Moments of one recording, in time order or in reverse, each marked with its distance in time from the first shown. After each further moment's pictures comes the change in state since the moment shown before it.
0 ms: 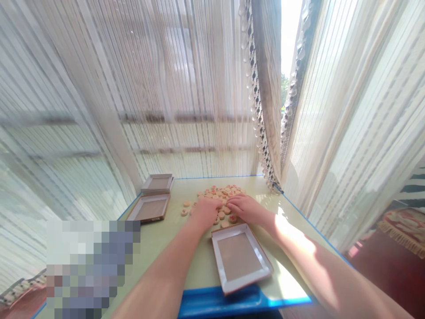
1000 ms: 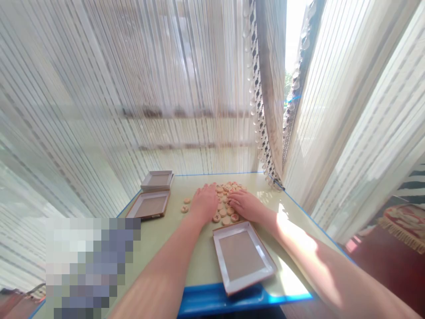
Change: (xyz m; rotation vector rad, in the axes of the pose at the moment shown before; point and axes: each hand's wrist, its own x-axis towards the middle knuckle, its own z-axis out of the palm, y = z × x) left_hand 0.010 -0.005 0.010 0.078 0.053 -0.142; right_hand -0.002 0.005 0.010 0.015 0.066 0.057
